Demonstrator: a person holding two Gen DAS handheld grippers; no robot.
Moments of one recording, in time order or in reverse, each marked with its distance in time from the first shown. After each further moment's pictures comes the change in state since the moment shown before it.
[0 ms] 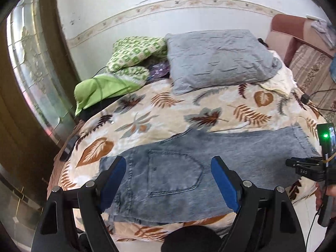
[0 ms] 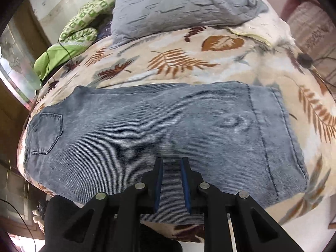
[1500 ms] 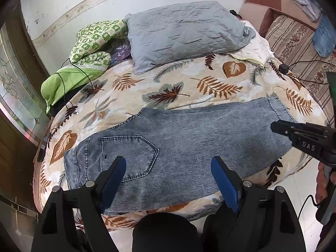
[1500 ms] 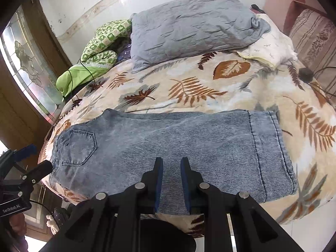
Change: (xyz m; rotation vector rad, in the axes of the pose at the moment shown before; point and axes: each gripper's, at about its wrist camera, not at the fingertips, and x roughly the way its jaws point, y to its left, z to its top) left arm 0.025 -0.078 -0.006 0.117 0.168 -0.123; right arm -0.063 0.007 0.008 0.004 -0.132 0.122
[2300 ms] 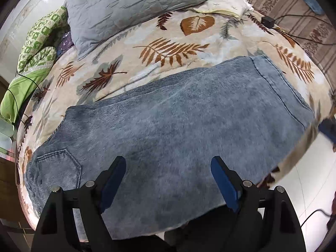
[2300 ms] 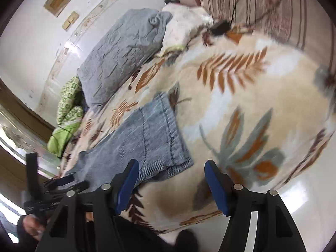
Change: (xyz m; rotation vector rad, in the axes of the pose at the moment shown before) left arm 0.114 -0.116 0.025 0.169 0.231 -0.094; right arm -0.036 -0.188 -0.076 0.487 -0.102 0.094
